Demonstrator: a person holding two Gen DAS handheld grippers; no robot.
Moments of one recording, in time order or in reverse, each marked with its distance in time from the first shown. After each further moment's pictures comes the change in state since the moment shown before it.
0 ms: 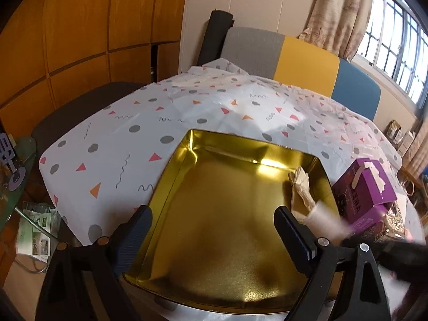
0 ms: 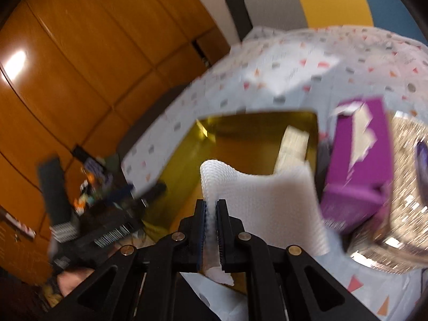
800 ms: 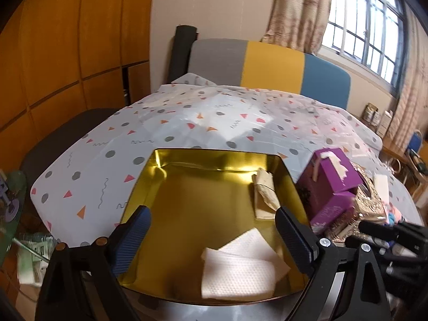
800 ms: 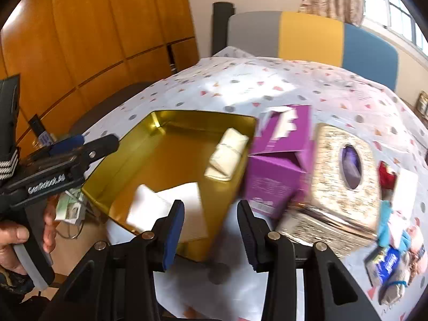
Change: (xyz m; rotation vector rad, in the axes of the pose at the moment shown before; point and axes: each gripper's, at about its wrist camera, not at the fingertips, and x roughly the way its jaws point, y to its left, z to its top) left arm -0.033 -0.047 -0.004 0.151 -0.059 -0.091; right arm -0.047 -0.004 -0.046 -0.149 -0.111 -0.366
